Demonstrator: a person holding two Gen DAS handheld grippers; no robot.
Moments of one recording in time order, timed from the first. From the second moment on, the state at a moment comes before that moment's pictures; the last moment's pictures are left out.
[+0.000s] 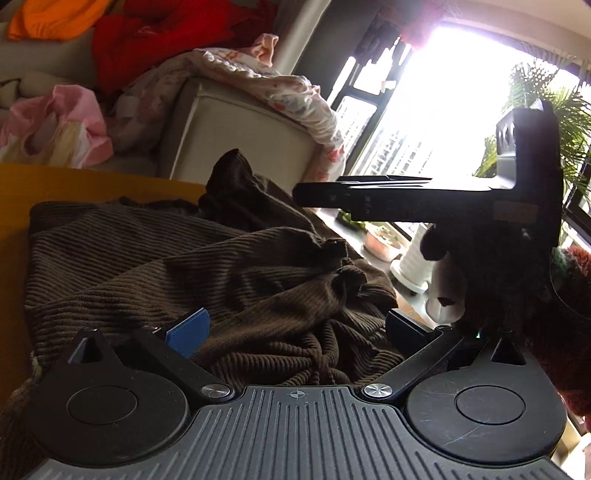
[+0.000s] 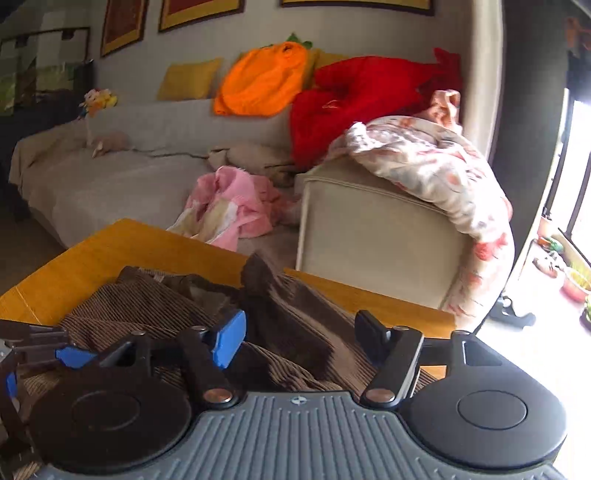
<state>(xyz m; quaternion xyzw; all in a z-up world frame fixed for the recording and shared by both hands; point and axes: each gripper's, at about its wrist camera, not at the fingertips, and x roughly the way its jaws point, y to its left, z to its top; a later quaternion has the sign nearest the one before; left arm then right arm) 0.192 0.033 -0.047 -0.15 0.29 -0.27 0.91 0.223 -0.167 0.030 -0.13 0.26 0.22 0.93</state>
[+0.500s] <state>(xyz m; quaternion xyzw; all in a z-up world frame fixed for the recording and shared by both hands) 0.192 0.049 -0.052 -0.20 0.28 -0.28 0.90 0.258 -0.222 0.046 -0.10 0.23 0.15 0.96</state>
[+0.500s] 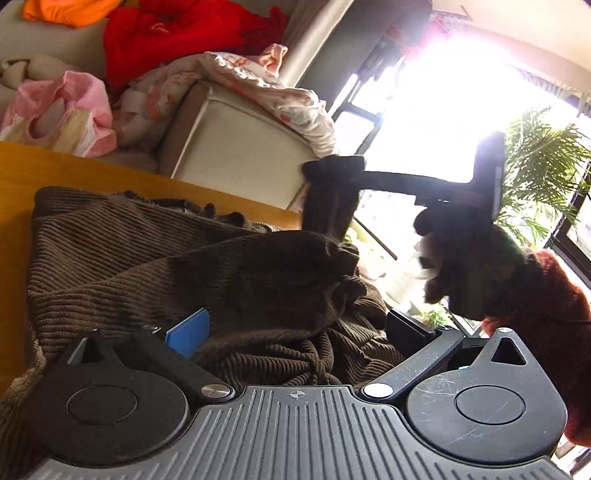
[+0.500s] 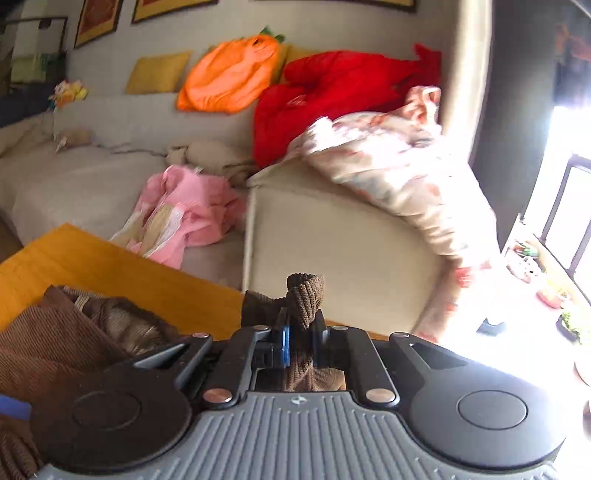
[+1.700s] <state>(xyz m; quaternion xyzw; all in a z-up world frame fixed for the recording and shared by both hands) 0.154 0.106 -0.010 -0.21 0.24 -0.23 0.92 0.187 -0.156 0.084 -0.01 0.19 0.36 0.91</state>
